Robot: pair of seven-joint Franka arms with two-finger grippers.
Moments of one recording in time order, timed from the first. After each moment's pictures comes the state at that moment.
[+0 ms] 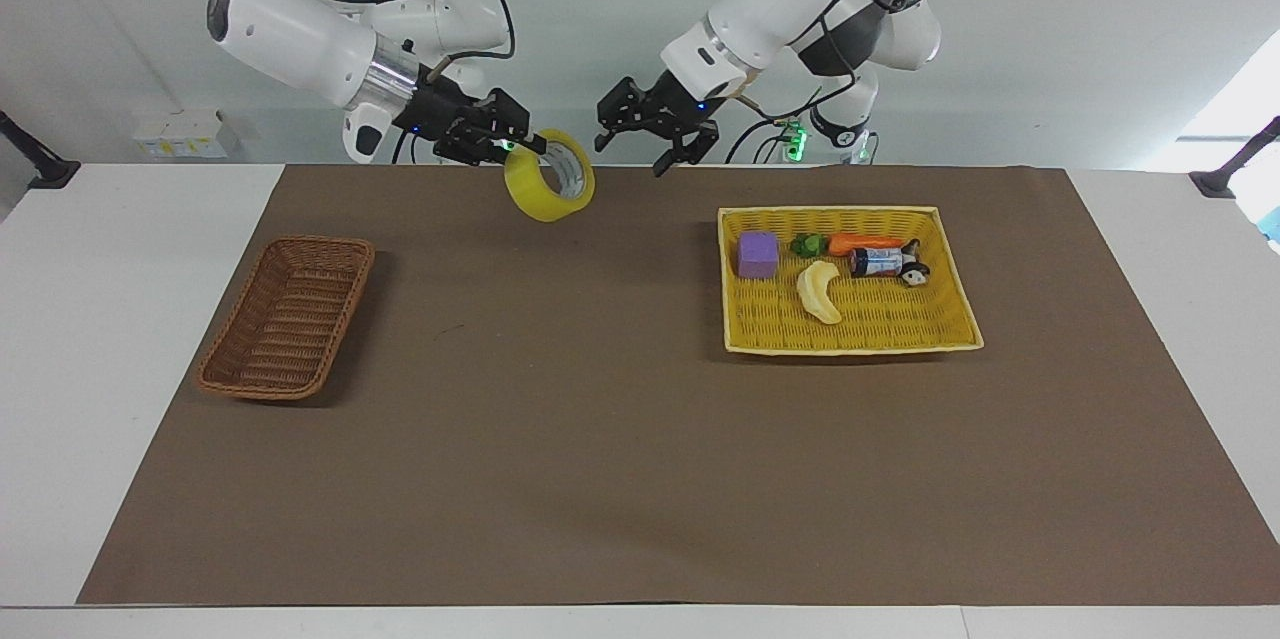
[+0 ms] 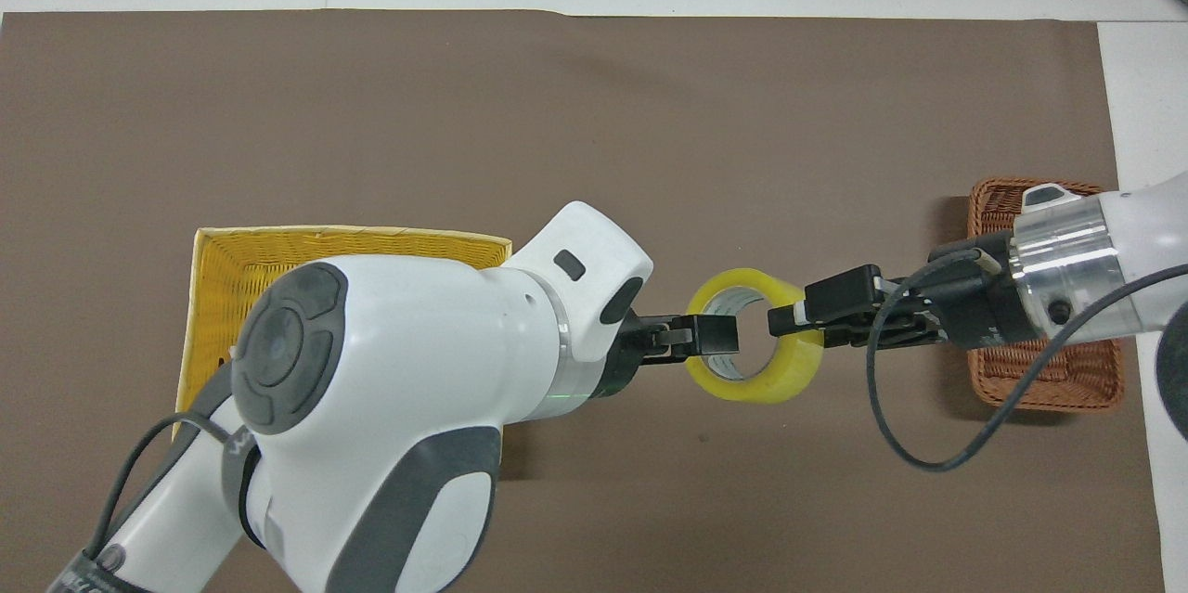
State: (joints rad) left arm -0.54 -0.02 -0.10 -1.80 -0.55 2.07 -0.49; right arm 0.06 -0.14 -0.04 -1.92 0.78 1.58 0.05
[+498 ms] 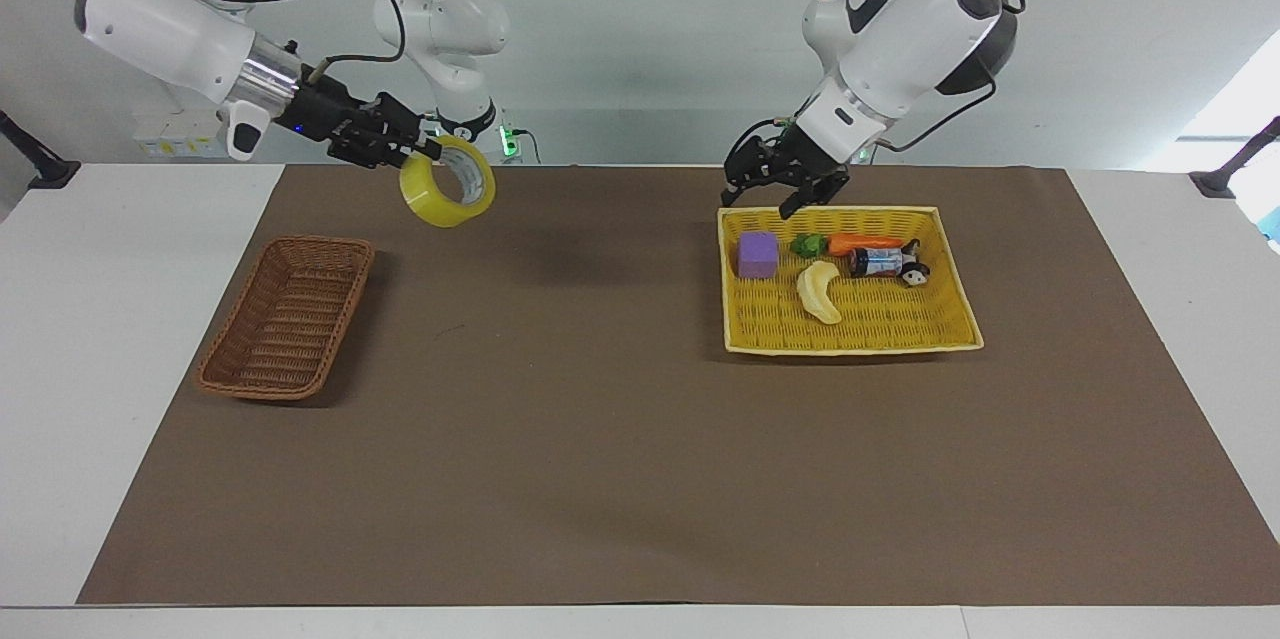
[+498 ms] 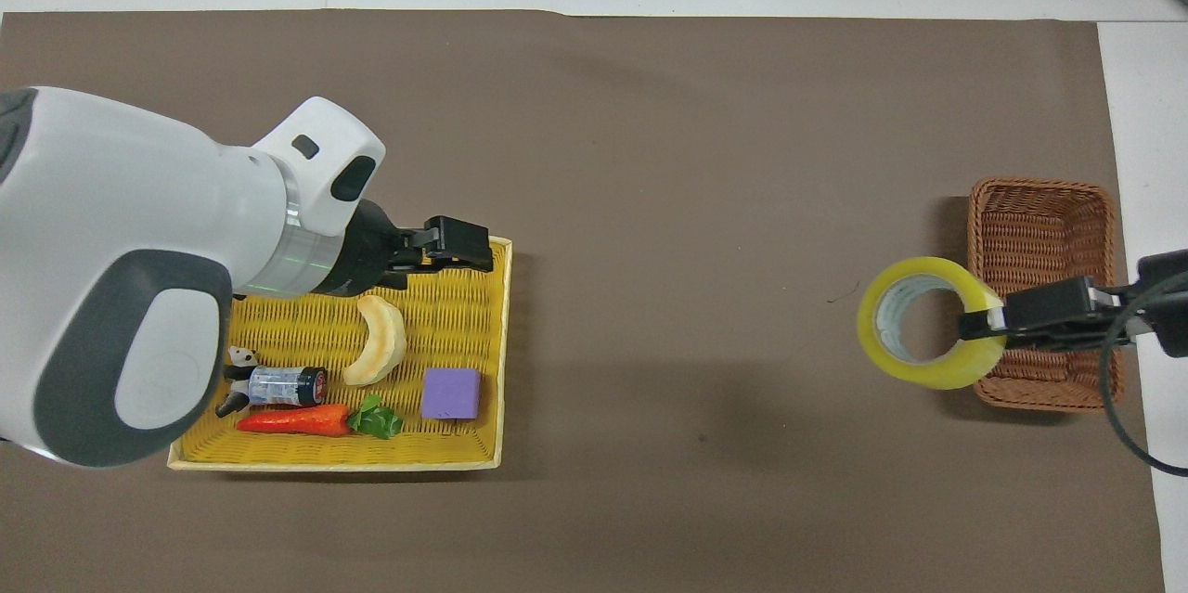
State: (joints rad) left arm -0.28 -0.02 -0.09 -1.80 -0.38 1.87 -0.33; right arm -0.21 -0.14 -0.05 -1.91 0.65 1.46 -0.15
